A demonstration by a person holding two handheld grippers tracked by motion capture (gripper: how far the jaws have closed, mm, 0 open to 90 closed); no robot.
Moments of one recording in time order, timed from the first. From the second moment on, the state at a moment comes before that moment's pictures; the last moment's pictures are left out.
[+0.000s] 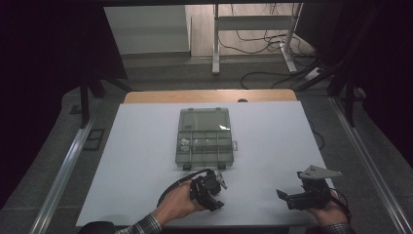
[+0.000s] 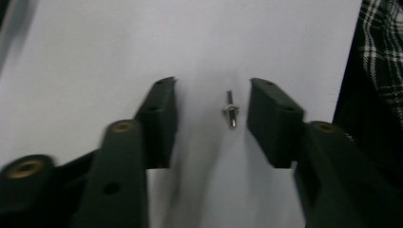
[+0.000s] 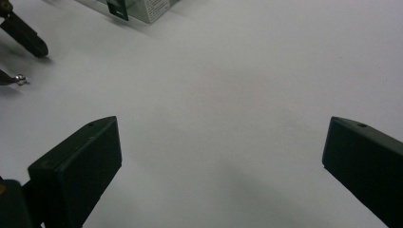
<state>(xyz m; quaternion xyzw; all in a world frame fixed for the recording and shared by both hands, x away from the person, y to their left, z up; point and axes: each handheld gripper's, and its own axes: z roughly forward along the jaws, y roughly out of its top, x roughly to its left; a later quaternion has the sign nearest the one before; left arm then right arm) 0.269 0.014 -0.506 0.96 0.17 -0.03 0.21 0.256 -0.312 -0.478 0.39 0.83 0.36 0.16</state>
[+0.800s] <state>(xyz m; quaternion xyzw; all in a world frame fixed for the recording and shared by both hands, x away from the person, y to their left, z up) 0.274 0.024 -0.495 0.96 0.17 -0.04 0.21 0.256 -0.312 -0.478 0.39 0.83 0.36 0.16</state>
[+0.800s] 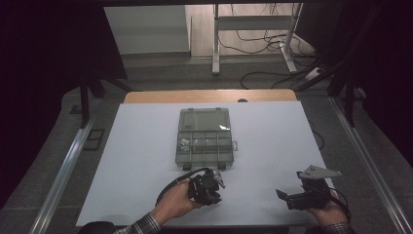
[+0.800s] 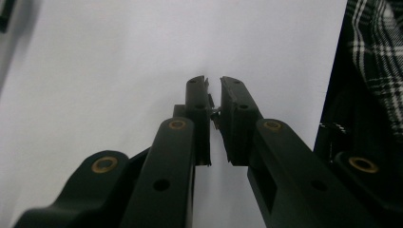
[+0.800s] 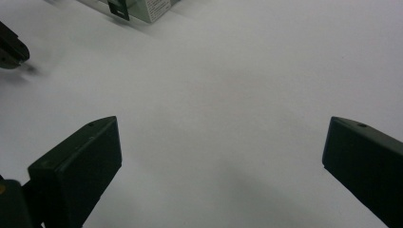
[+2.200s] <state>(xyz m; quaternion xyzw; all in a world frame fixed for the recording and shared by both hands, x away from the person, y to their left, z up) 0.362 0.123 -0.434 0.90 0.33 0.01 0.27 0.258 -0.310 -0.479 0.39 0.83 0.36 0.15</state>
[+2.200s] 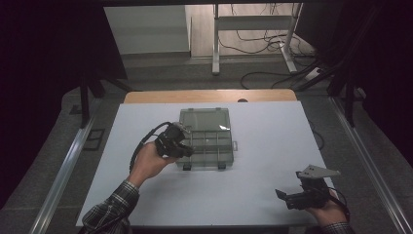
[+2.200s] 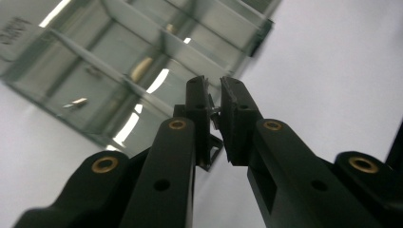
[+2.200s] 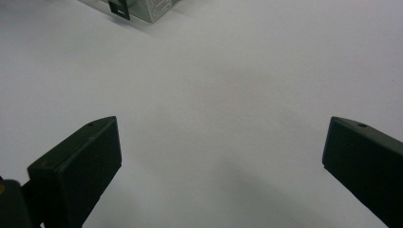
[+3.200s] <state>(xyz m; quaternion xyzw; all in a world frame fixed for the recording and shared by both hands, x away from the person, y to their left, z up) 0.426 0.136 -0.472 0.87 0.42 0.04 0.26 0.258 -0.311 -0.479 0.39 0.83 0.36 0.15</state>
